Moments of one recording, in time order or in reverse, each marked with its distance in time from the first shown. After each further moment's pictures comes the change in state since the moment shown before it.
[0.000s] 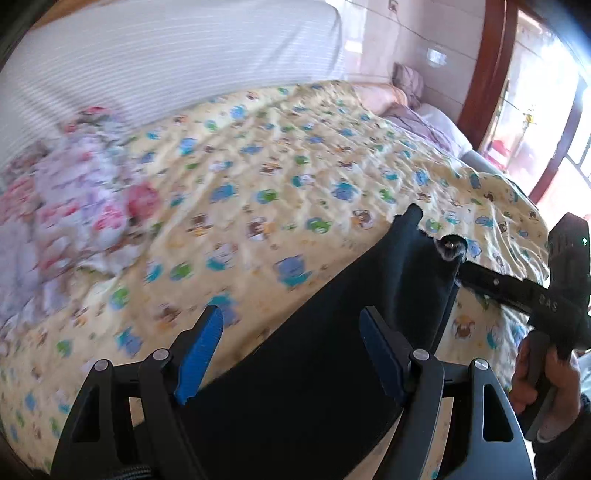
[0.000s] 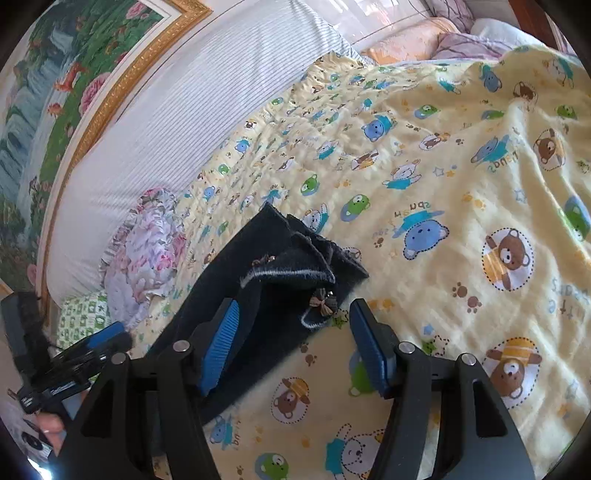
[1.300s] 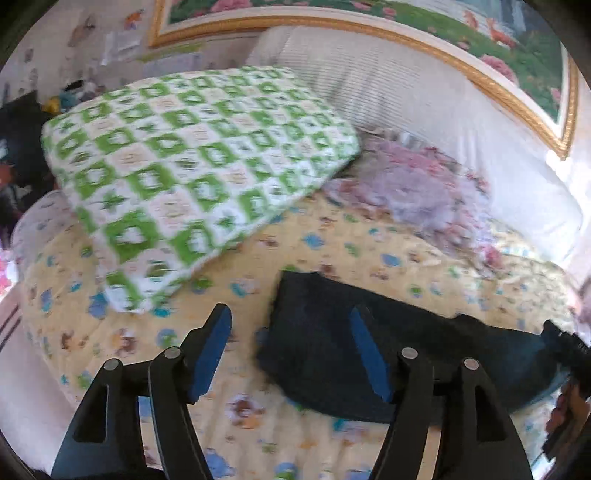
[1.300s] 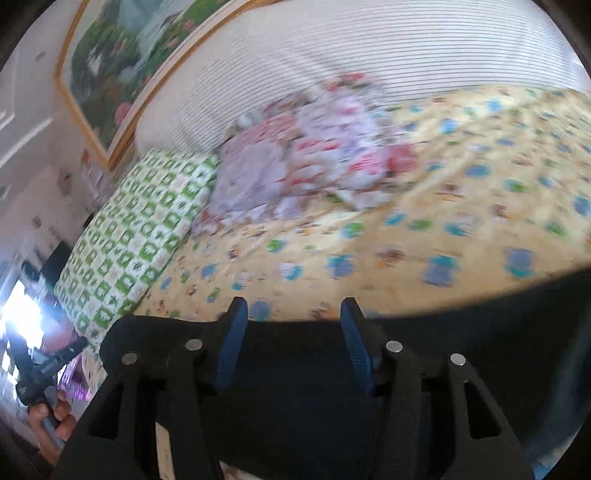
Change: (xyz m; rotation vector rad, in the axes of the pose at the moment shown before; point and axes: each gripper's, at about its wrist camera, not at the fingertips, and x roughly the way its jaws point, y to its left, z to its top) left arm -0.269 0.209 -0.322 -0.848 -0.335 0.621; right arm 0.087 0.221 -0.096 -0.524 0.202 0.289
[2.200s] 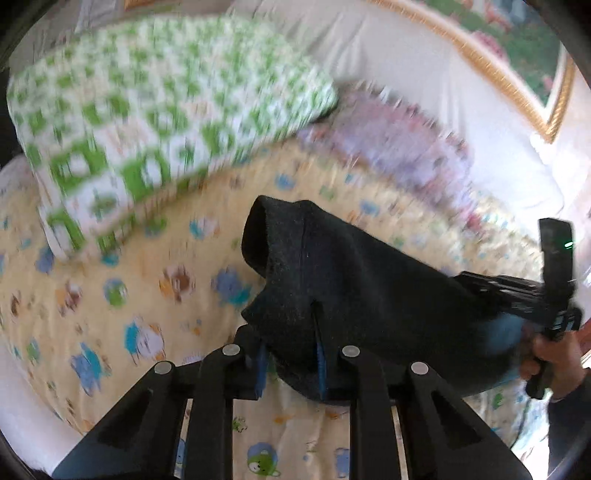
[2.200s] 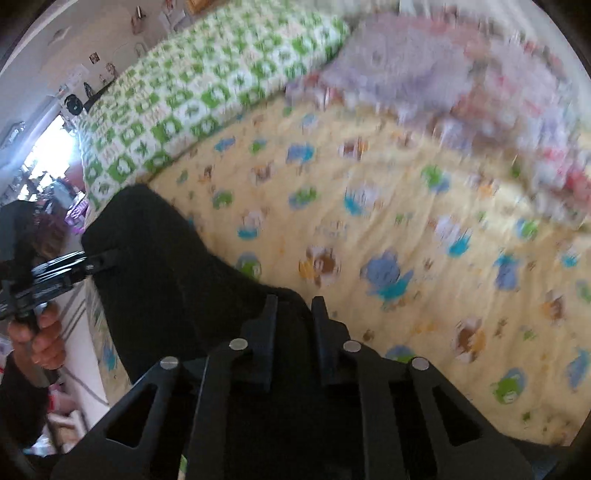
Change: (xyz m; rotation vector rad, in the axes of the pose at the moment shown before) left arm 0.029 0.005 -0.029 -0.007 0.111 -0.118; right arm 0.121 0.111 -0.013 -0.505 0.419 0.151
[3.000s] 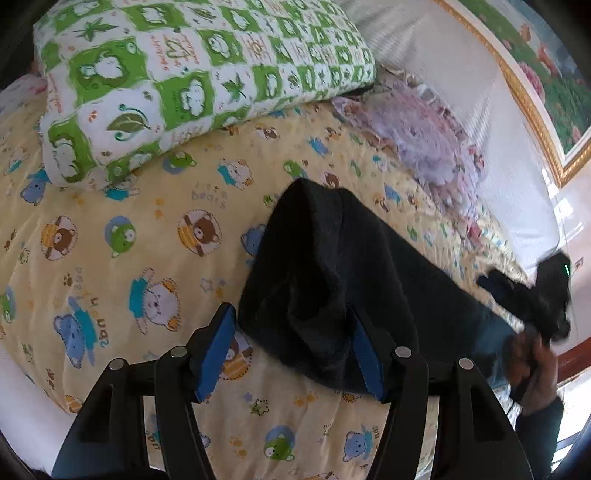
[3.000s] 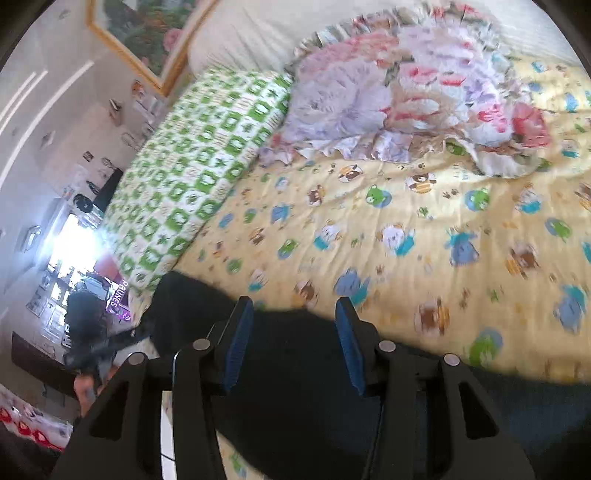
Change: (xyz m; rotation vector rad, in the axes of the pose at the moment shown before) left arm 0.026 0.043 -0.009 -0.204 0.191 -0.080; right arm -0.038 -0.053 -0.006 0.334 -0.108 0.178
